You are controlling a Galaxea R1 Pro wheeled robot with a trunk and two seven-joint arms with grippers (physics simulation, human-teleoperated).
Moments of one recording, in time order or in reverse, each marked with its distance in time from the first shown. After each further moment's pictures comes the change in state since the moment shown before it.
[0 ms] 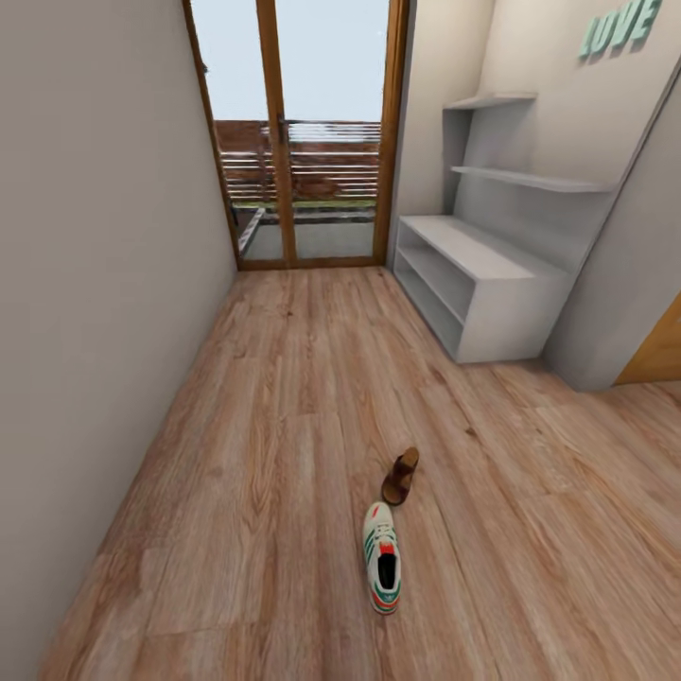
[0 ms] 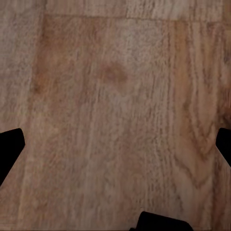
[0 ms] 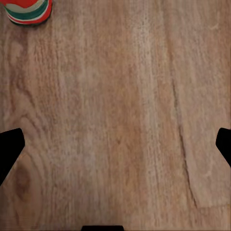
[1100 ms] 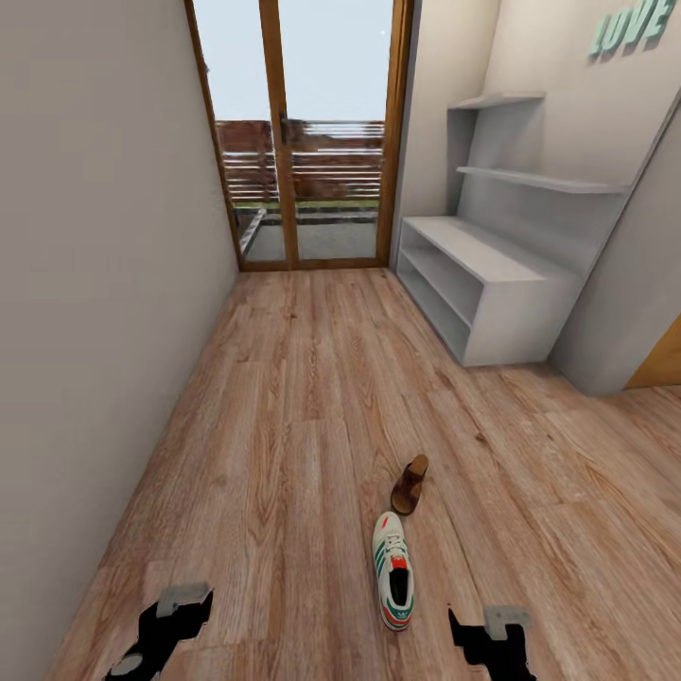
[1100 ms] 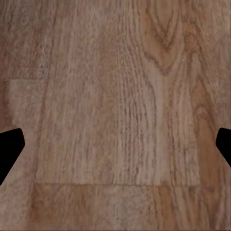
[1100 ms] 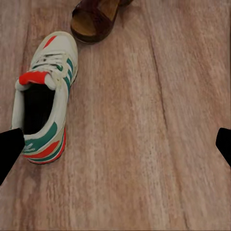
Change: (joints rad) left arm -0.269 0.021 -0.019 -0.027 -0.061 0.065 -0.044; right arm -0.178 -0.002 -0.003 -0.062 0.001 0.010 0.000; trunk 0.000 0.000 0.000
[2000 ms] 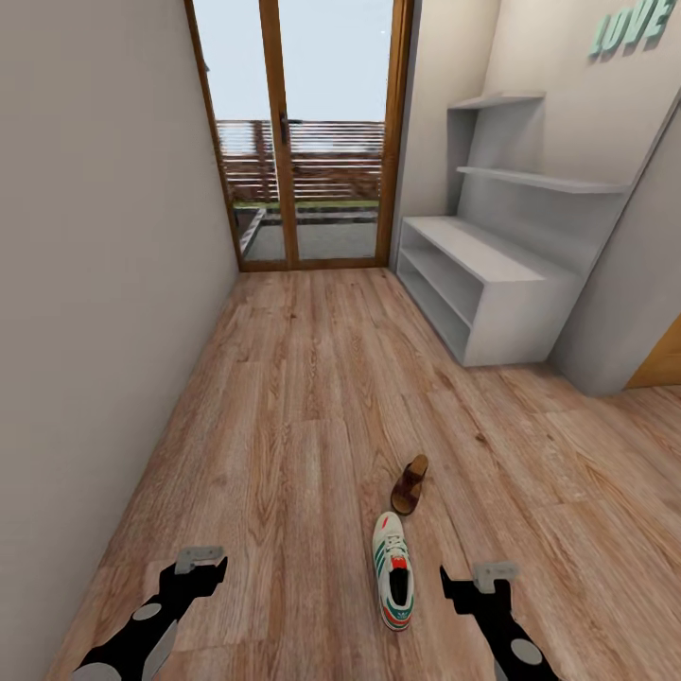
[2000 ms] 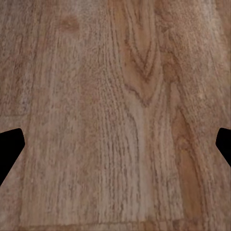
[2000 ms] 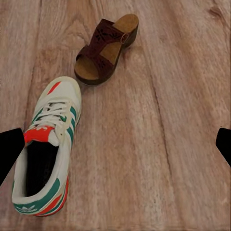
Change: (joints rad) left arm -0.104 -0.014 0.003 -0.008 -0.053 0.081 -0.030; right arm -0.116 0.004 0.003 0.028 -0.005 0.004 0.010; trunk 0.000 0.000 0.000
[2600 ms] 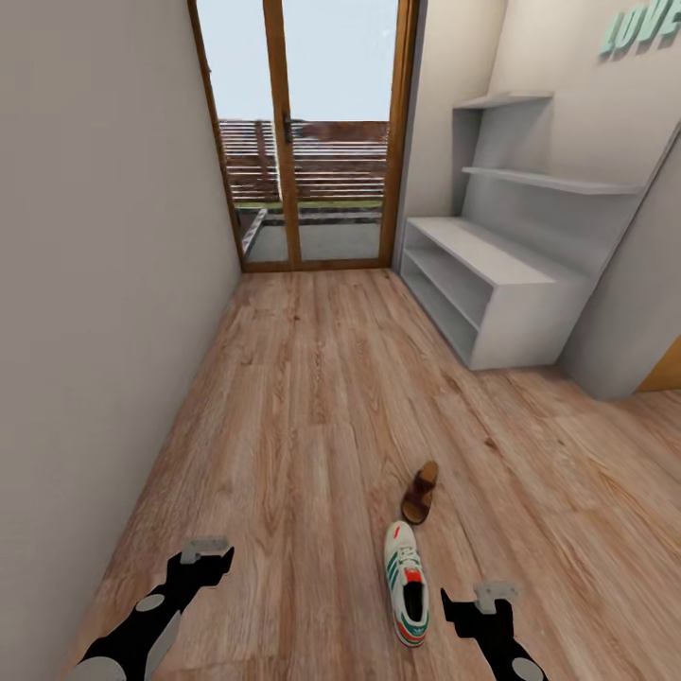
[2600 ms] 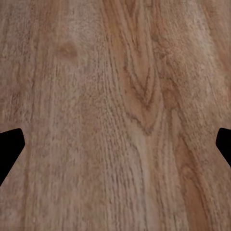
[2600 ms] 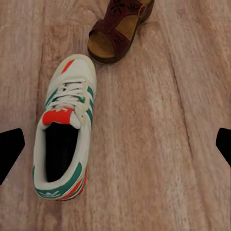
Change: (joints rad) left arm -0.004 -0.006 -0.007 -0.039 0.001 0.000 -0.046; right arm 0.000 0.004 0.000 0.094 -0.001 -0.006 0.000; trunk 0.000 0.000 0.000
